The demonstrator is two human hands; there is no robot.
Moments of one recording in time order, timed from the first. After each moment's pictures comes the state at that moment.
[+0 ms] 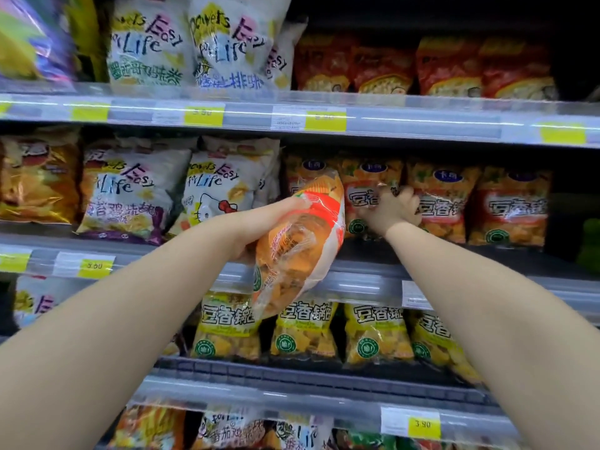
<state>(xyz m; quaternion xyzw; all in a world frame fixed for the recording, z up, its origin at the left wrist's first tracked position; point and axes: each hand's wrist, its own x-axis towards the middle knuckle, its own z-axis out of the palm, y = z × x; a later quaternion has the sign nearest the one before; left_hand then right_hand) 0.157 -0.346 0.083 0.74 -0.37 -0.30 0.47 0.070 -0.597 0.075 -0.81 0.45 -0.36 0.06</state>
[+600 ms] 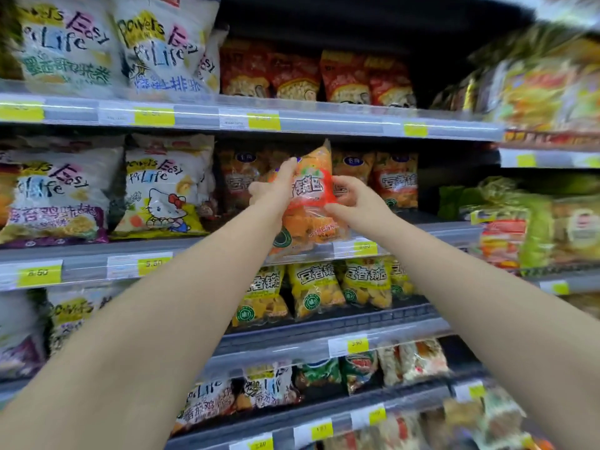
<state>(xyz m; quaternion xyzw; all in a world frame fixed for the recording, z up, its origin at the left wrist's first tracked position) 0.058 -0.374 0.096 0.59 -0.27 -0.26 0.71 -0.080 -0.455 0.072 -0.83 0.27 -0.41 0.25</state>
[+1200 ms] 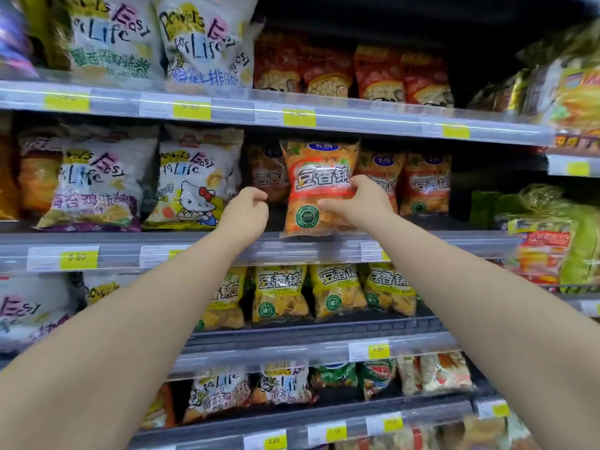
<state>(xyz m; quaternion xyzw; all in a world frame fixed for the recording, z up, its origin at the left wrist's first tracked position) 0.146 -0.336 0.056 0.74 -0.43 0.00 0.51 -0.023 -0.458 0.082 -0.81 0.36 -0.42 0.19</state>
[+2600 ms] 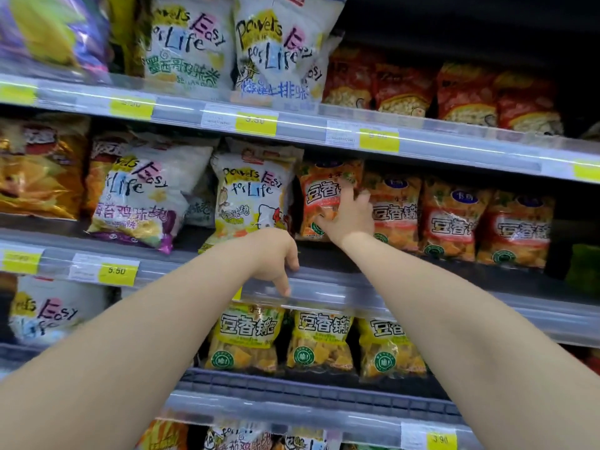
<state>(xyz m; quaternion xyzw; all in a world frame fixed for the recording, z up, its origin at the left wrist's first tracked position) 0.204 -0.325 0.070 0.81 -0.59 0.03 0.07 0.149 -0.507 0.074 -0.84 0.34 -0.42 0.03</state>
